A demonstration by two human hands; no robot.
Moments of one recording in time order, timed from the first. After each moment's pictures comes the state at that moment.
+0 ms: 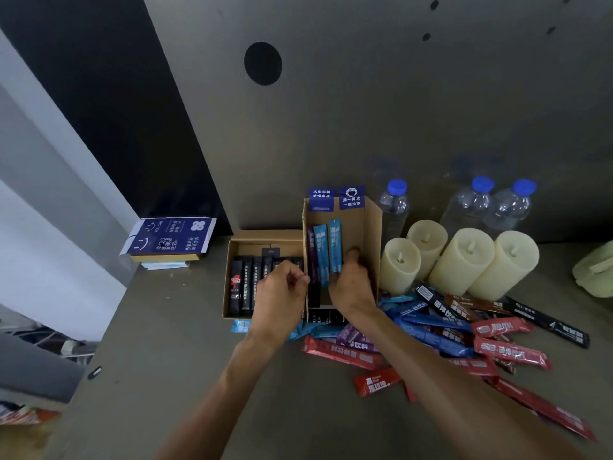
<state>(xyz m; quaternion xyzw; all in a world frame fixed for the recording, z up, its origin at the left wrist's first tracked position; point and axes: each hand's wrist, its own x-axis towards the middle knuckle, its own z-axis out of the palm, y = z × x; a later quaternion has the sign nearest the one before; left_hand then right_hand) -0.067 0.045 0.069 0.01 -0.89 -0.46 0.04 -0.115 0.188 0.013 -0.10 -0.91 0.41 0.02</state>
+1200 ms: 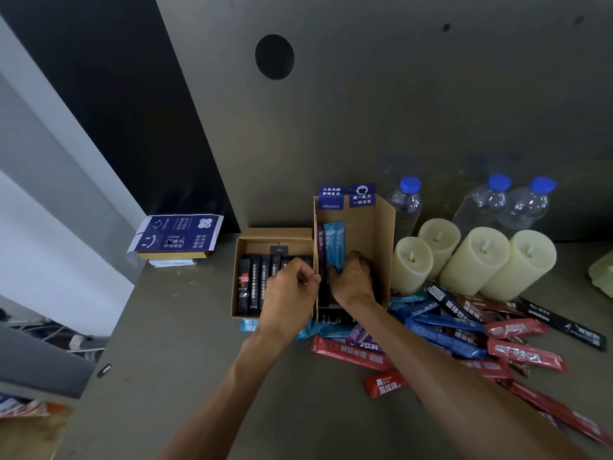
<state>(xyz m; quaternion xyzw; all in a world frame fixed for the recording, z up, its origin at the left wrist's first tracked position) -0.073 0.041 0.068 -0.01 -0.88 -0.48 0.02 -0.136 0.173 -0.002 -0.16 -0.89 0.43 -0.02</state>
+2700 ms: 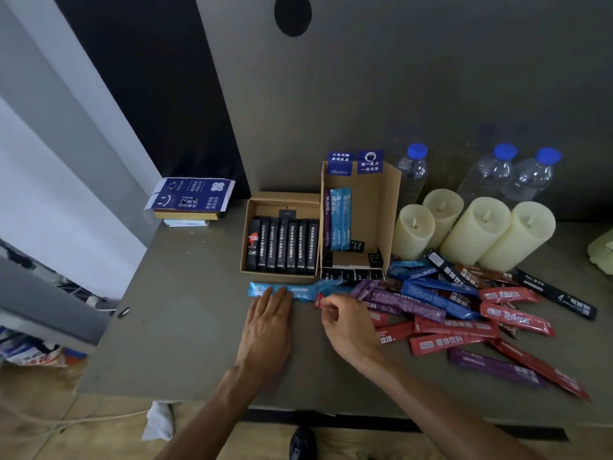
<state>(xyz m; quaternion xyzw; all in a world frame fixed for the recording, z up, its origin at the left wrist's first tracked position) 0.024 -0.014 -0.047 -0.08 -0.99 -0.11 0.01 0.012 0.166 -0.015 0.05 -0.91 0.40 -0.01</state>
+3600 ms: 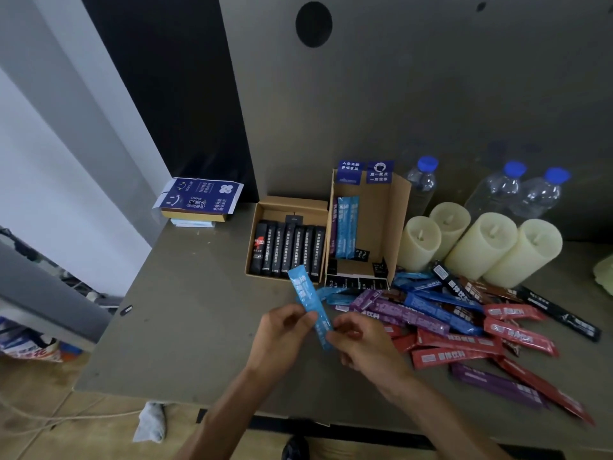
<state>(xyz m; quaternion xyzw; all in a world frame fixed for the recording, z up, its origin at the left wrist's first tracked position) 0.034 0.015 0.005 0.07 -0.79 -0.61 -0.04 0.040 0.186 0.021 -0.06 -0.74 0.64 -0.20</state>
